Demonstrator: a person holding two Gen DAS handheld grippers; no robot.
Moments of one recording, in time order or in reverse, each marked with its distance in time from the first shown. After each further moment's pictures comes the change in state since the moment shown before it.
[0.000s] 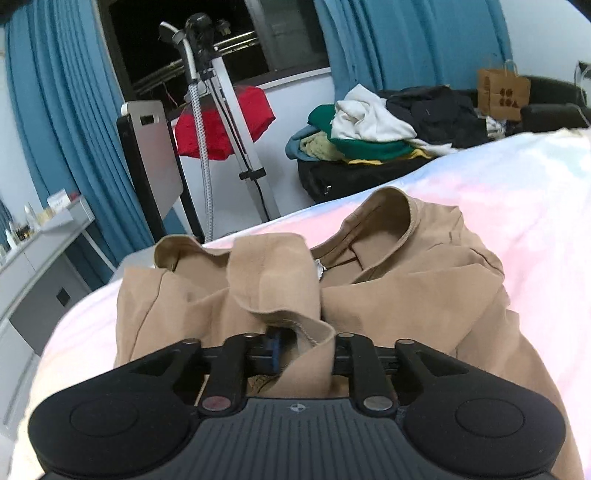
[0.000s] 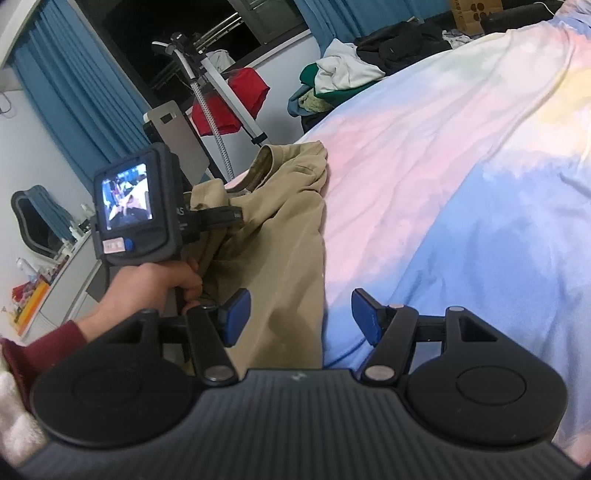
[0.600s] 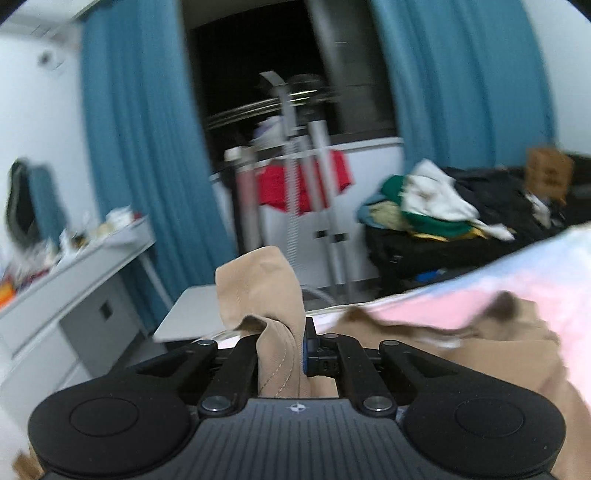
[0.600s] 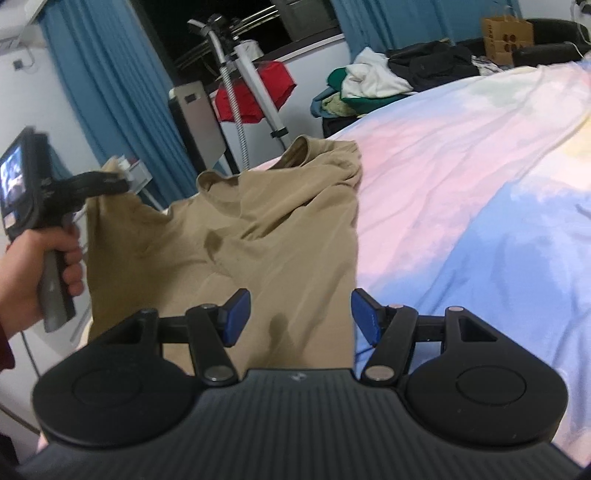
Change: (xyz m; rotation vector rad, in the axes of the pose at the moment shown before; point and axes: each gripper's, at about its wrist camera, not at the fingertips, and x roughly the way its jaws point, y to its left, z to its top) left arm -0.094 0.111 0.043 -0.069 -0.167 0.099; right arm -0.008 0.030 -0.014 -0.111 -0.001 -0.019
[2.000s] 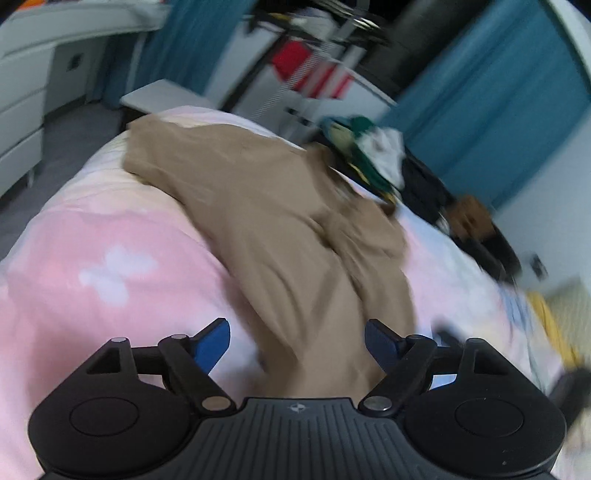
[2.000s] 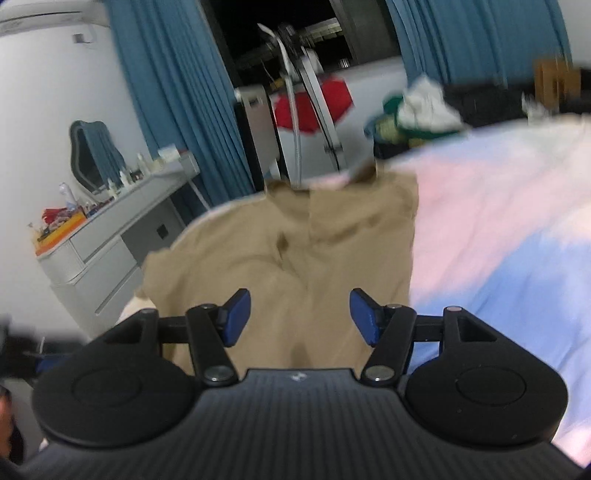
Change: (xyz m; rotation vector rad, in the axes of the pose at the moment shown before) left arm -0.193 0.180 -0.181 -0.743 0.361 -0.397; right arm -0.025 0.042 -0.014 -0.148 0.014 0.112
